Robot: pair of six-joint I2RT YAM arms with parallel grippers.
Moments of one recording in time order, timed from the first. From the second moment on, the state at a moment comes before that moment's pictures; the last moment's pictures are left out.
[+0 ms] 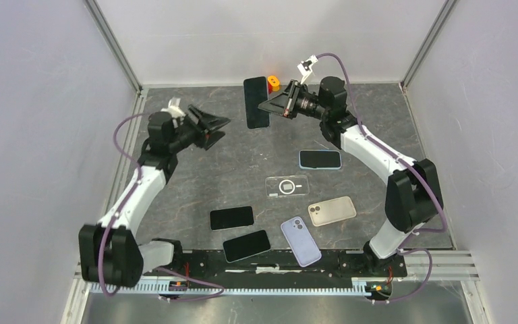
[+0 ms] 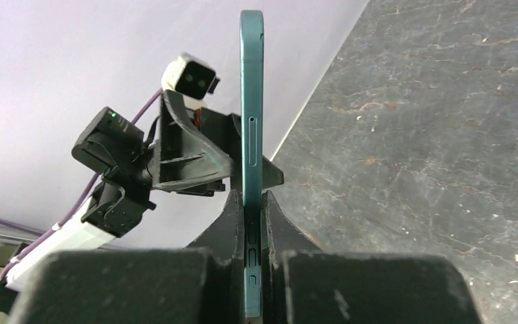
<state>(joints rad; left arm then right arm) -0.08 1.15 0.81 0.01 0.53 -1.12 0.44 1.68 1.32 0.30 -0.68 0.89</state>
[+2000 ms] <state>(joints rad) -0.42 1.31 1.33 -1.07 0.73 0.54 0.40 1.37 1.20 -0.10 -1.14 0.17</state>
